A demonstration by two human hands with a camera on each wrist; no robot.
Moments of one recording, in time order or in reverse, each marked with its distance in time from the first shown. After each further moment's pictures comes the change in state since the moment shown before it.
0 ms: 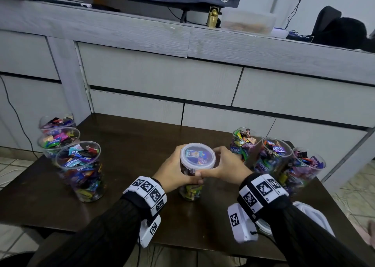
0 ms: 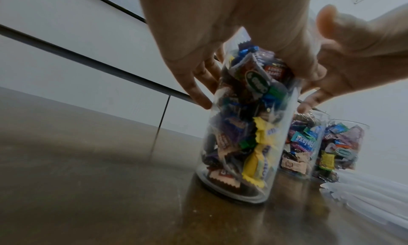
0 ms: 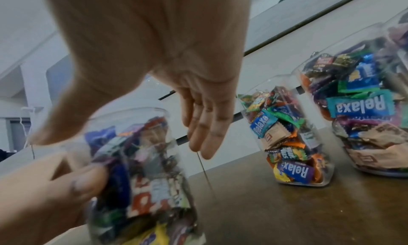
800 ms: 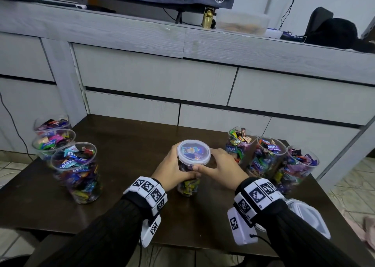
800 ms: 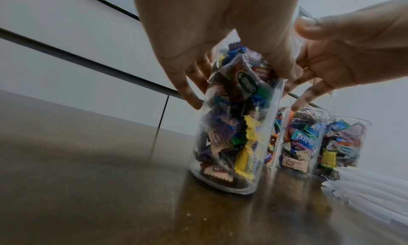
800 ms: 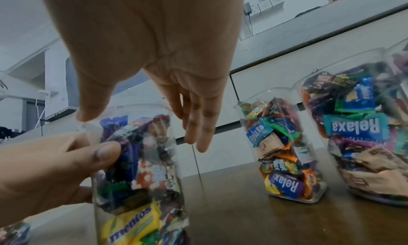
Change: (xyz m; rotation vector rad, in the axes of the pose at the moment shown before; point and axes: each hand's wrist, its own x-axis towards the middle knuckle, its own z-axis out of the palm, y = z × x) left_hand 0.006 0.000 0.006 0.106 0.067 -0.029; right_hand -0.014 -0.006 0.001 -0.103 0.017 -0.101
